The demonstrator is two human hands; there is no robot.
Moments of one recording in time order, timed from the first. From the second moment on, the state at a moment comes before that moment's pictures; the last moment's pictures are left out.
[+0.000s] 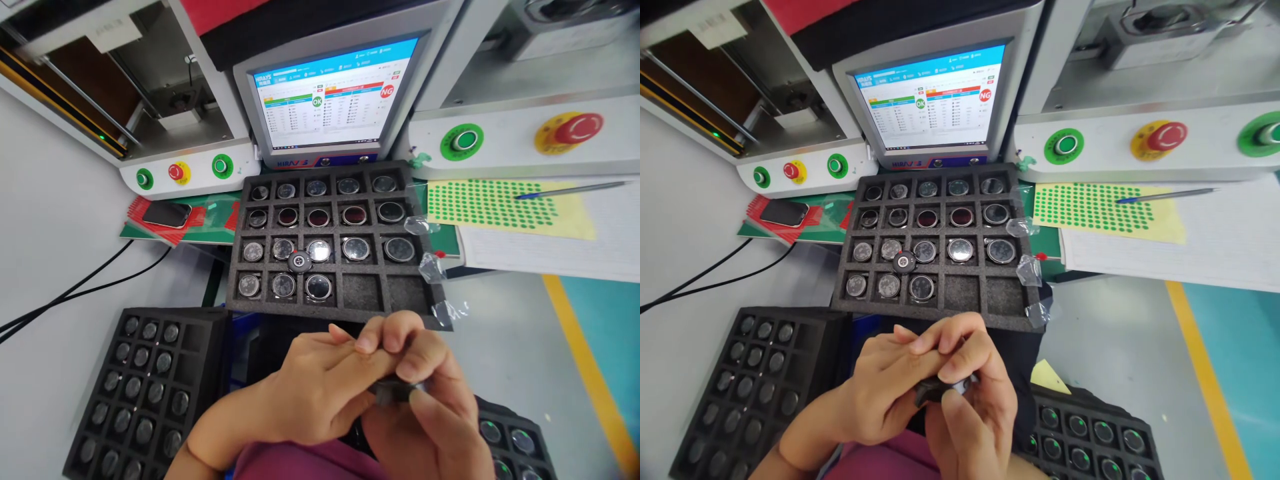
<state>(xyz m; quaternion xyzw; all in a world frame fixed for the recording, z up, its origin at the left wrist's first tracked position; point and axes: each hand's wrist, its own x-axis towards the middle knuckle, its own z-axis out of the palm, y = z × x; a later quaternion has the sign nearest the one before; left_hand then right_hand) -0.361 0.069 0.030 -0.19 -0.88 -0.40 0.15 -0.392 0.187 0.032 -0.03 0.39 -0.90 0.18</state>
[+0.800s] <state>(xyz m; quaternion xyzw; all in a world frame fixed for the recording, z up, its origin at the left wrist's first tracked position) -0.362 0.072 0.041 -0.16 -0.91 -0.36 0.12 -0.394 0.194 0.012 -0.07 0.32 -0.91 0.24</state>
